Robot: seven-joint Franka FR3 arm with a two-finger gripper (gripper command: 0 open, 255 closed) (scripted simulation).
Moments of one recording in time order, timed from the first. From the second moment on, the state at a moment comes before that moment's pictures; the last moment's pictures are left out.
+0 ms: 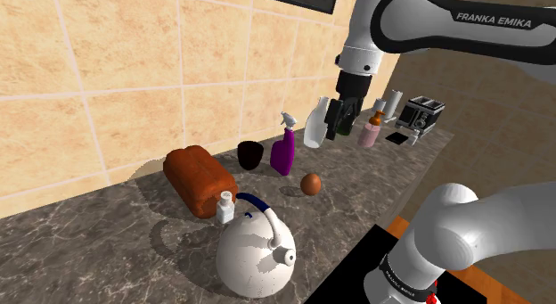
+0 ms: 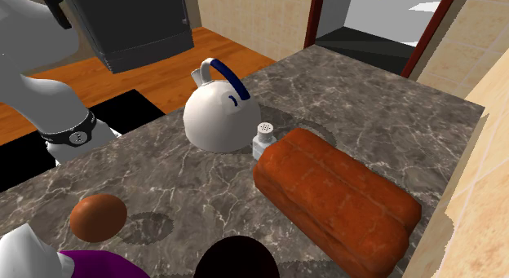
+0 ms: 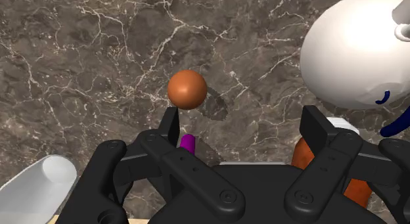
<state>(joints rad) -0.01 -0.75 0.06 -2.36 0.06 1.55 0.02</state>
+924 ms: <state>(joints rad) 0.04 -0.48 0.26 -2.36 0.15 1.85 0.25</state>
